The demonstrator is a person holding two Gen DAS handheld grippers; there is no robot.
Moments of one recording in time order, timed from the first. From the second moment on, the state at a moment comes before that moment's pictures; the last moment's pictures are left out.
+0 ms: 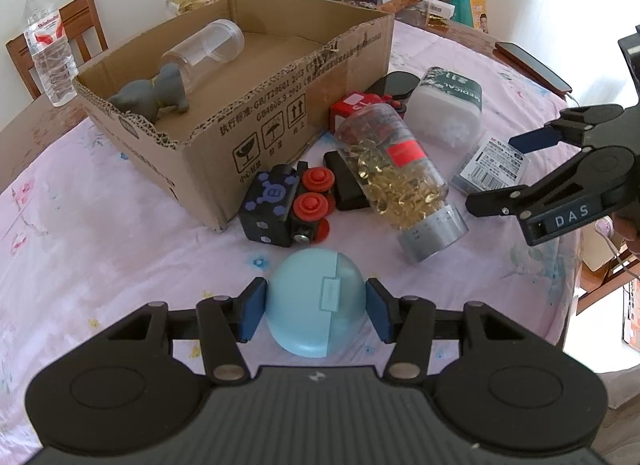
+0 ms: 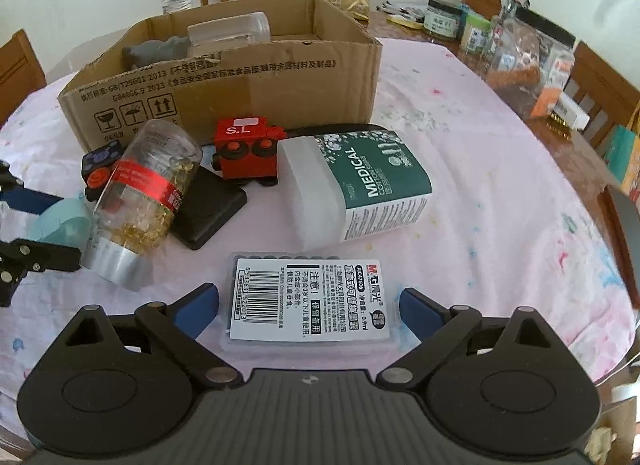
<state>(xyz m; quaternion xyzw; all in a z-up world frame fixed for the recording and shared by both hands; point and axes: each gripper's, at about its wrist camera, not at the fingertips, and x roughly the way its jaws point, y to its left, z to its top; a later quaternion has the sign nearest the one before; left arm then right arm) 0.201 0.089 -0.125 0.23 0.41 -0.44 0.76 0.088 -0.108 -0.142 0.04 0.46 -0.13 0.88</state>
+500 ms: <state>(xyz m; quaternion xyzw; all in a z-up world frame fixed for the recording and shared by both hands) 0.200 0.088 -0.123 0.23 0.42 -0.44 0.76 0.096 -0.108 -0.131 0.03 0.48 -0.11 0.87</state>
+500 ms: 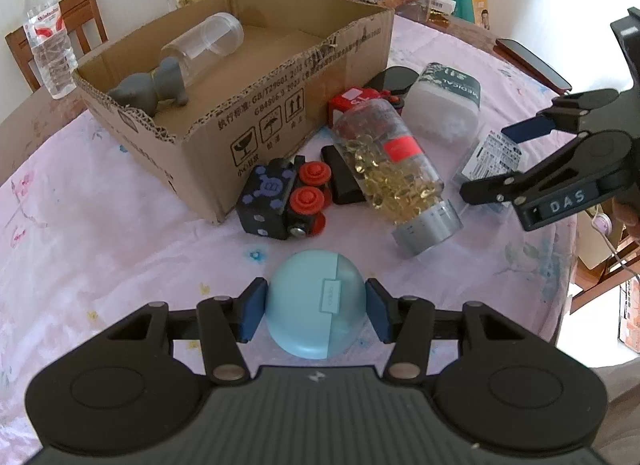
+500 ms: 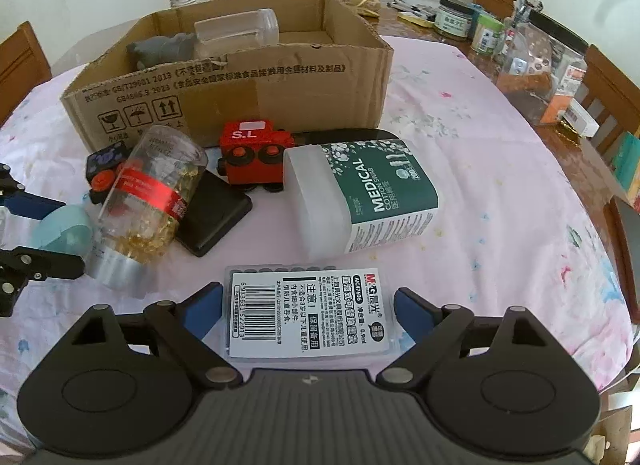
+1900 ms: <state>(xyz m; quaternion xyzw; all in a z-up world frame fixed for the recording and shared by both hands) 0.279 0.010 -0.053 0.14 0.41 -0.29 0.85 0.208 -0.175 -0.013 -0.04 0.41 0.11 0.90</state>
